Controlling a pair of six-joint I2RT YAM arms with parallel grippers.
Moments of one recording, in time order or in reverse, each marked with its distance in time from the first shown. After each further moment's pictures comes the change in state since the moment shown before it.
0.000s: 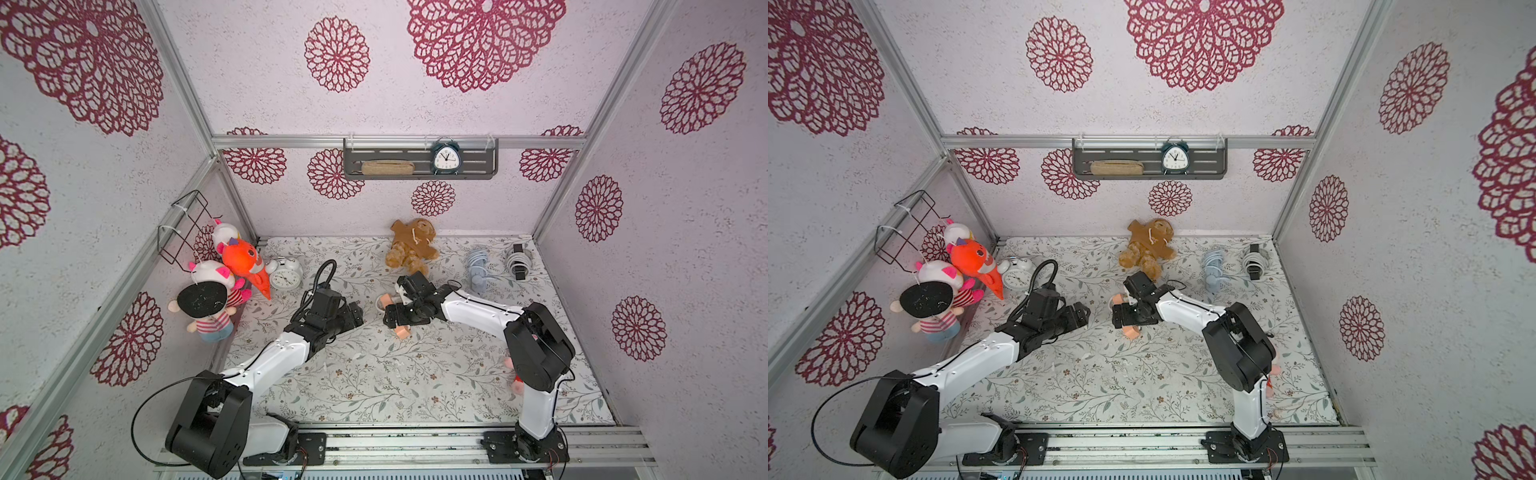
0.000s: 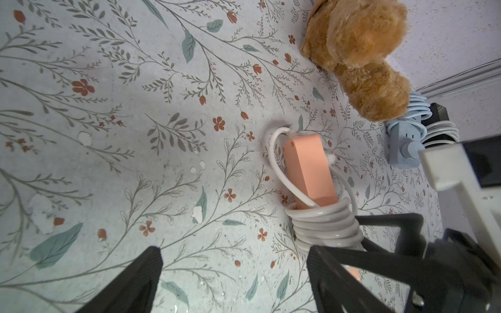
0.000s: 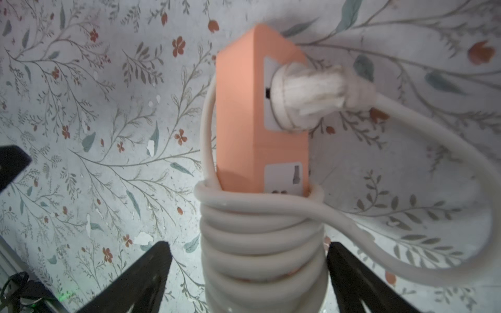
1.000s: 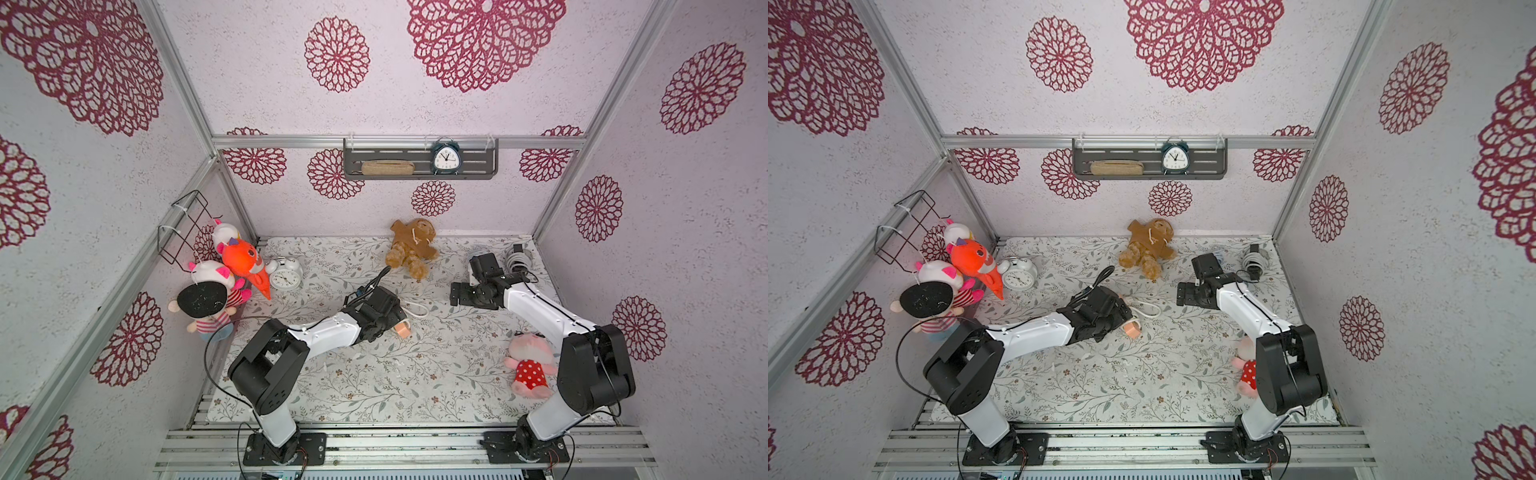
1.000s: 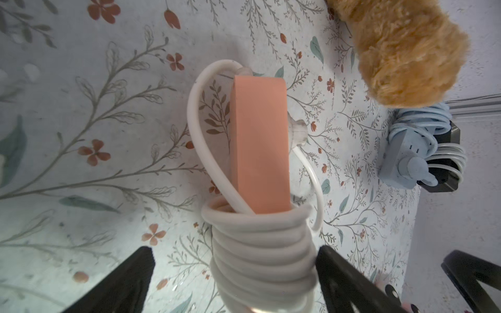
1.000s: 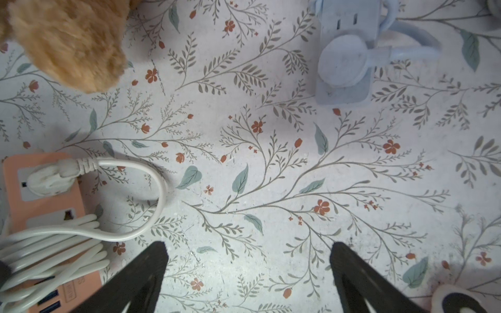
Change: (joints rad) left arm -0.294 0.422 0.316 -0.019 -0.132 -0.482; right arm -0.405 -0.285 -0.166 -0.150 0.209 -0.142
